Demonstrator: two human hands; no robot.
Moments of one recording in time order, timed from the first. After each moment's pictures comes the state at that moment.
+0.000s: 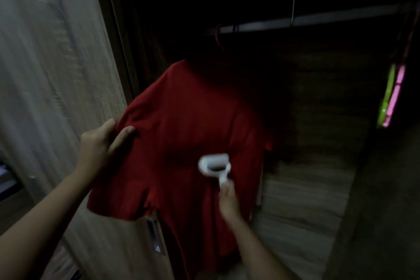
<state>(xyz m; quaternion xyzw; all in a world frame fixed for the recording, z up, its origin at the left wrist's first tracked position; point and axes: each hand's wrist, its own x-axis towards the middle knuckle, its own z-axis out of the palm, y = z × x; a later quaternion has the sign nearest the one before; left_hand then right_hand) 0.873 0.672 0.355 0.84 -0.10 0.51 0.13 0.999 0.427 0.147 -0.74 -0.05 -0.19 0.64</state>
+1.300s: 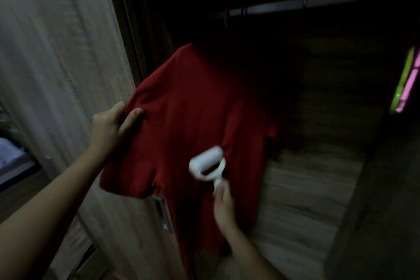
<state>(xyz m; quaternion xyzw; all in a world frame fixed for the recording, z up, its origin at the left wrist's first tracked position) 0.866 0.665 0.356 0.86 -0.07 0.48 0.17 0.913 0.446 0.115 -0.75 -0.06 -0.07 0.65</state>
